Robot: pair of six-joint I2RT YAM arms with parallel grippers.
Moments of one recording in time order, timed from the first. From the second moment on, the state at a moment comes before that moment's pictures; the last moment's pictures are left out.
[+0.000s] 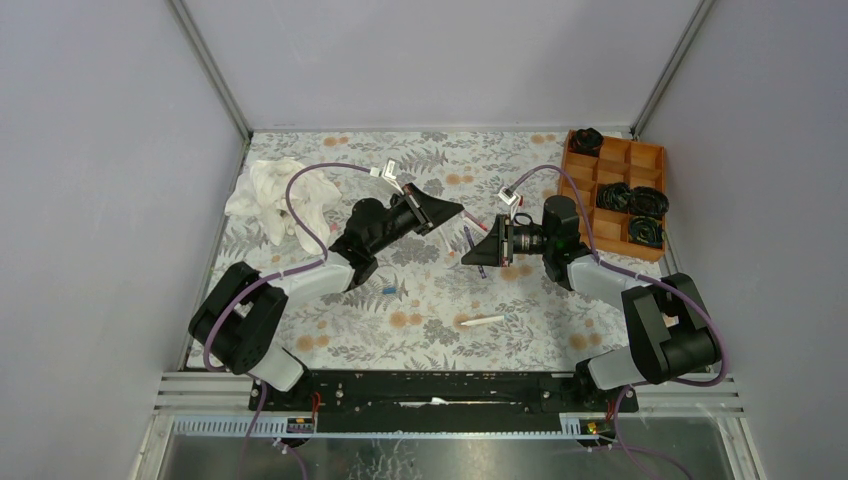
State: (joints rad) left arm -0.61 1.53 0.76 0.82 0.27 -1.14; right arm 0.31 1.44 0.61 0.59 -1.15 0.66
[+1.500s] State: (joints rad) left arm -0.62 1.54 0.73 0.84 0.28 -1.15; right arm 0.31 1.44 0.61 0.56 -1.12 0.65
